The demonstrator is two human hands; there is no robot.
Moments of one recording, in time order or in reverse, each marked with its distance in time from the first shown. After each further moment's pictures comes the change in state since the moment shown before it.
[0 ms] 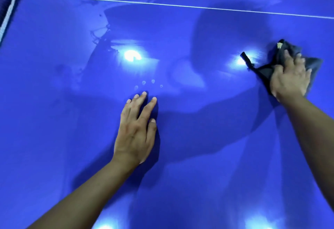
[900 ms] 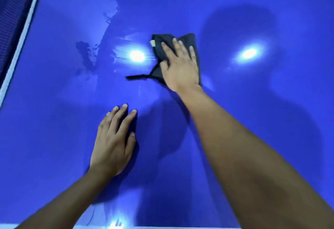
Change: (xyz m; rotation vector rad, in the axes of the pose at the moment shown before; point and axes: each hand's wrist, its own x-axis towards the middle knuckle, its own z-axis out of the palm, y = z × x) left_hand -0.141 -0.055 -0.038 0.223 -0.072 0.045; right_hand -0.213 -0.193 0.053 0.052 -0.106 -0.581
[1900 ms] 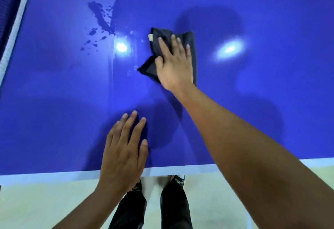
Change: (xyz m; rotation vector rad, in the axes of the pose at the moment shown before) left_hand -0.148 -0.004 -0.002 -0.008 0.087 0.039; right_hand -0.114 -0.082 0.022 -0.059 0.019 0.046
